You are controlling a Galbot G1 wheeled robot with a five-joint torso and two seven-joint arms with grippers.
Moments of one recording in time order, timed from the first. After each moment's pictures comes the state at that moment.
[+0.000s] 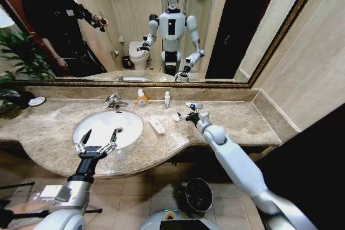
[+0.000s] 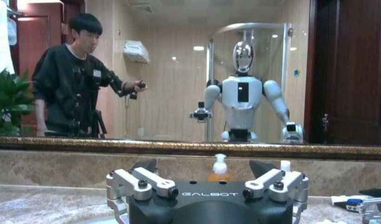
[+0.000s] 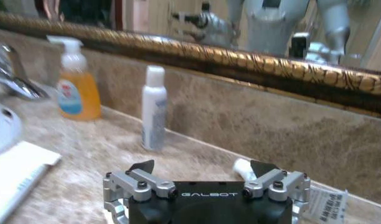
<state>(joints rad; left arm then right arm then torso) 1.84 -1.36 -0.82 -2.47 -0.37 0.04 0.05 -0.66 1.14 0.07 1.56 0.38 -0.42 -0.02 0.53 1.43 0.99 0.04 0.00</state>
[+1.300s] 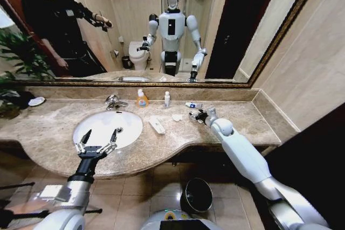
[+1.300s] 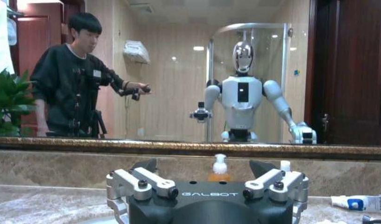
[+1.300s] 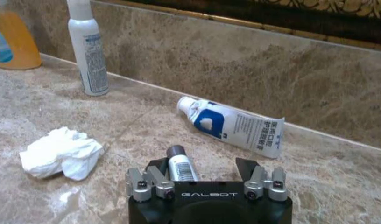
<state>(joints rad) 1.84 -1.36 -0.82 -2.47 -0.37 0.04 0.05 -0.64 1.06 0.10 1.45 0.46 -0.53 -0.04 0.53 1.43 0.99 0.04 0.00</state>
